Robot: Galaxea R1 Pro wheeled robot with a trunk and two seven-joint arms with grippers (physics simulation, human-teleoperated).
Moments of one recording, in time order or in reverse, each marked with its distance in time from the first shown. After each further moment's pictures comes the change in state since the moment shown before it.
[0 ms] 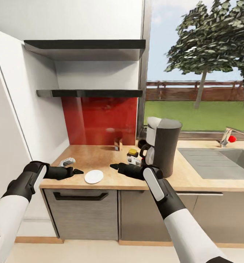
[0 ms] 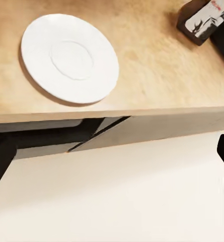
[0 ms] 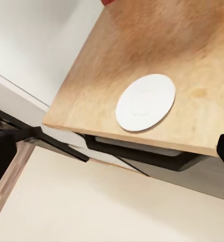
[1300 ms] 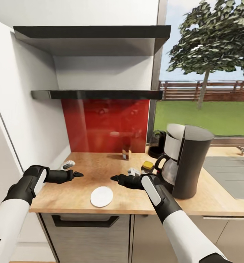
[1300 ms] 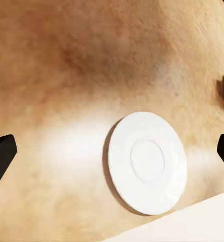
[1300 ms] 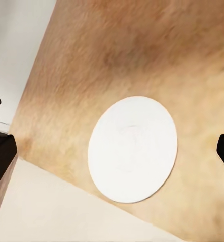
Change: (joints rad) left arm 0.029 -0.019 0.054 0.015 -0.006 -0.009 0.007; right arm 0.003 0.000 0.001 0.191 -0.001 -0.003 0.009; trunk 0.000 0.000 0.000
